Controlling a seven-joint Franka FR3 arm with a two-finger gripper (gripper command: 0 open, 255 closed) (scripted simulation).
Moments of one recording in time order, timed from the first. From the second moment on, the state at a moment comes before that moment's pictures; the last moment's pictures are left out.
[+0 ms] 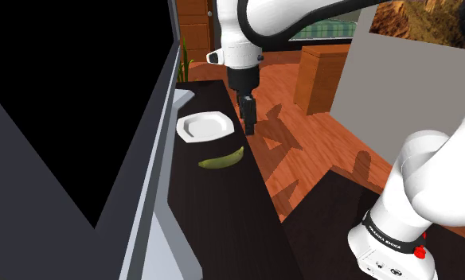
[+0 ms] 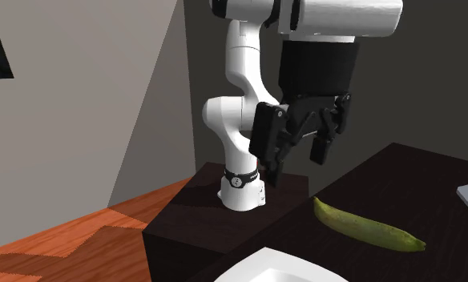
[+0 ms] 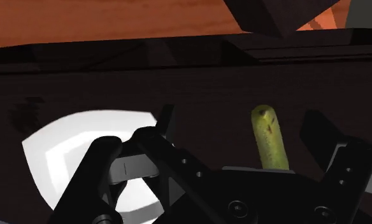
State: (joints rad) arm 0.26 -0.34 0.16 -2.18 0.04 1.76 -0.52
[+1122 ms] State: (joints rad) arm 0.36 -0.16 0.25 -2.19 0.01 1.93 -0.66
